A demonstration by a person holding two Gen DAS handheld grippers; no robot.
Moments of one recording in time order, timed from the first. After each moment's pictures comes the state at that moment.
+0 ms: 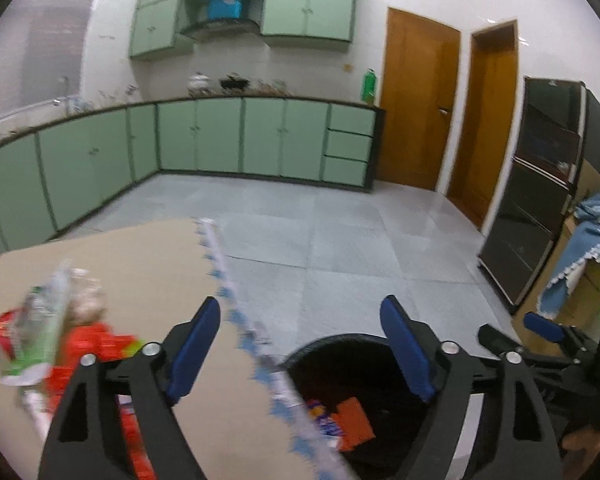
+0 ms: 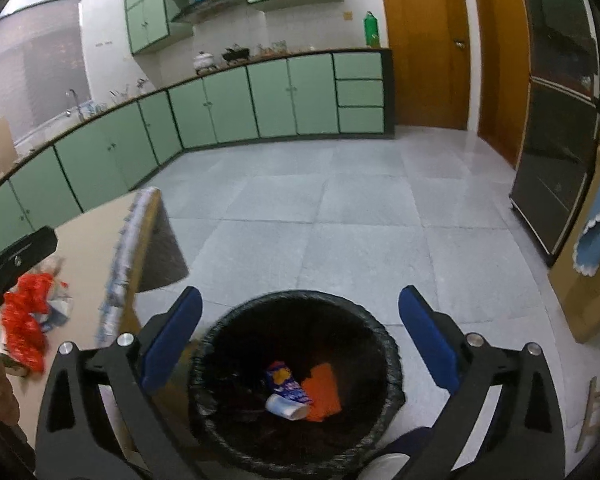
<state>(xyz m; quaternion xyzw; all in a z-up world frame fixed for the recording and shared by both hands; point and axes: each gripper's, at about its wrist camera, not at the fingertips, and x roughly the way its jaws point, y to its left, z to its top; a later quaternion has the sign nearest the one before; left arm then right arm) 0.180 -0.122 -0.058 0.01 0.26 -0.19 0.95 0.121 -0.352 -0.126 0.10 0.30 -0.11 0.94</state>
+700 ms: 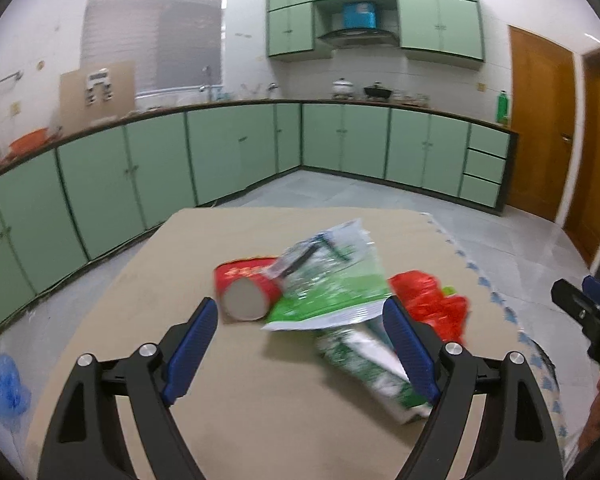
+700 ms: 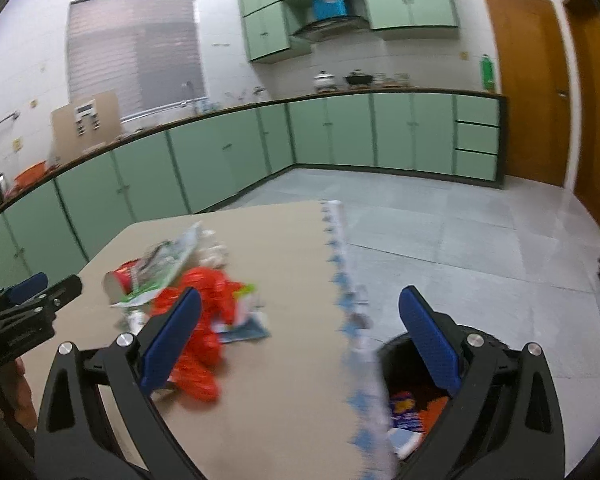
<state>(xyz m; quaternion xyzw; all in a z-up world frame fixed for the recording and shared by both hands) 0.131 0.101 -0.071 -0.01 0.26 0.04 0.96 0.138 -0.155 -0.093 0.05 0.25 0.08 0.96</state>
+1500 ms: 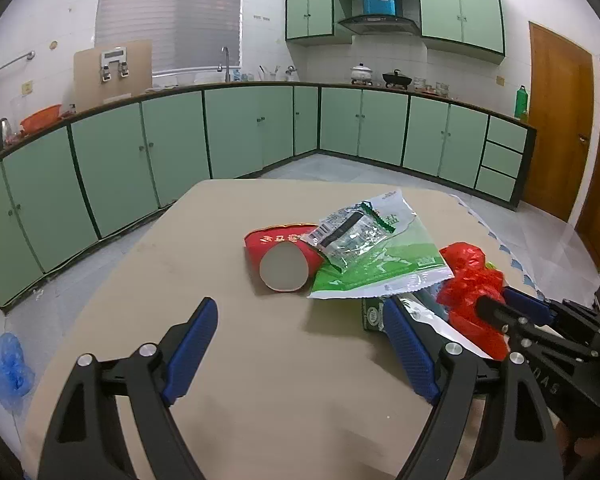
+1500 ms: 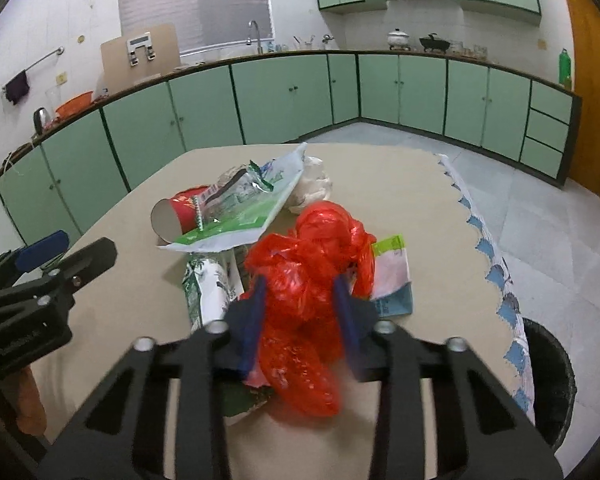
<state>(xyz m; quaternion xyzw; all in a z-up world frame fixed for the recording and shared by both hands) 0.130 0.125 -0.095 -0.02 0.29 0.06 0.95 0.171 -0.063 -0.130 -0.01 0.33 0.18 0.93</state>
